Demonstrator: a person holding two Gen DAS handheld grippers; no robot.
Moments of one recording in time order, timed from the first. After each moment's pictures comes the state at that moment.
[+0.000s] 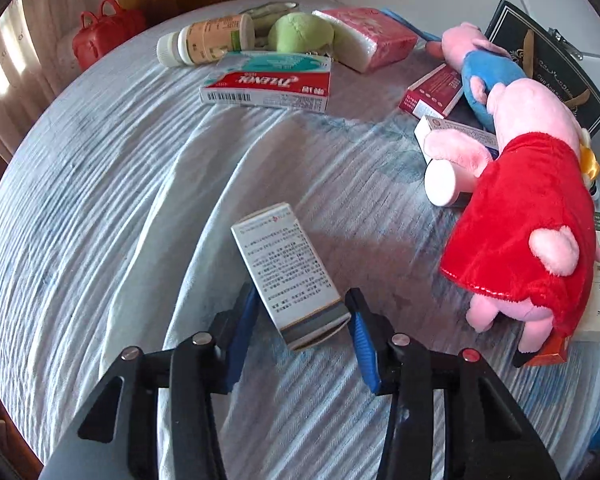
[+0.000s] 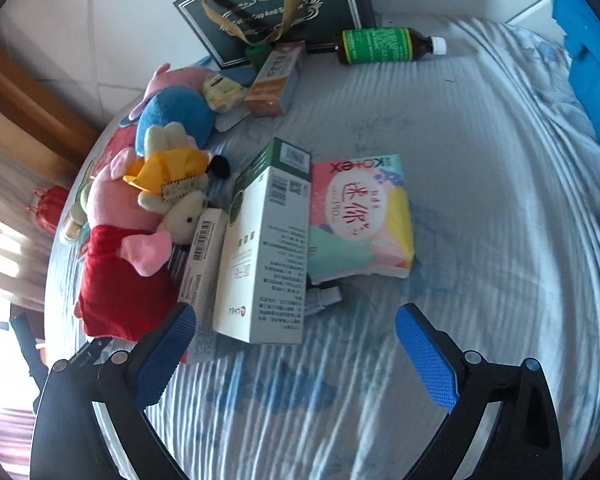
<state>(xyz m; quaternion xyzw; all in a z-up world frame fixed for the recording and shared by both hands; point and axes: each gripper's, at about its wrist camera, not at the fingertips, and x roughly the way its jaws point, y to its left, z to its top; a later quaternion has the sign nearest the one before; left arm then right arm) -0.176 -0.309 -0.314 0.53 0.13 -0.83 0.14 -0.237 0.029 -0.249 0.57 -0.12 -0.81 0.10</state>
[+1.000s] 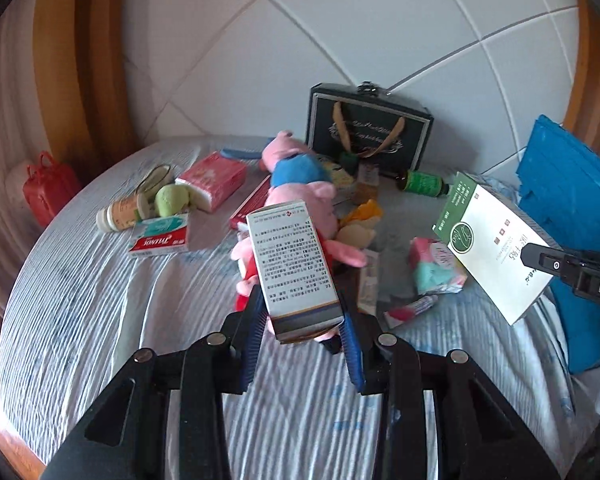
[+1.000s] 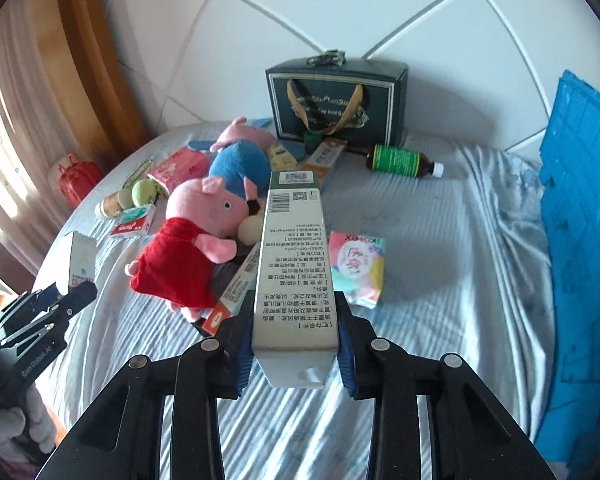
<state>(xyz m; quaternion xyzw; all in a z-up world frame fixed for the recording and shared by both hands) -0.099 -0.182 -0.156 0.36 0.03 -0.93 -0.03 -0.135 0.028 -0.135 0.42 0.00 -0.90 0.13</state>
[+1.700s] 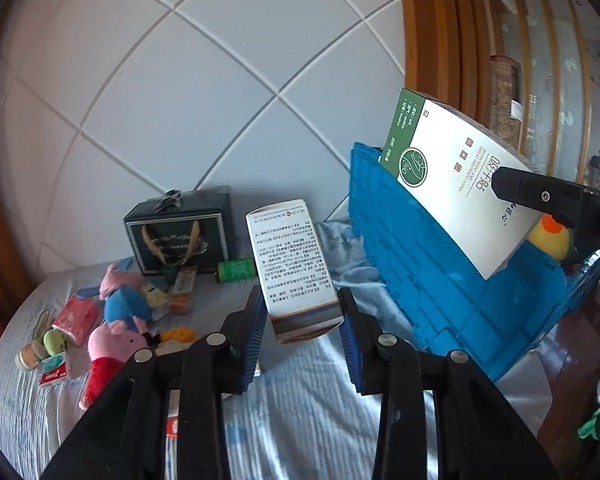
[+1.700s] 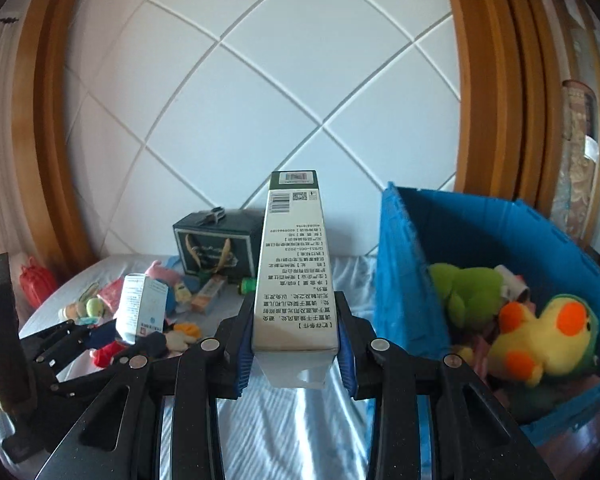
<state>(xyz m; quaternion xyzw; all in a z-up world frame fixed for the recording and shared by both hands) -0.053 0.054 -0.041 0.24 -0.05 -0.94 -0.23 -0.004 0.192 0.014 0.22 -0.02 -0.98 -0.02</state>
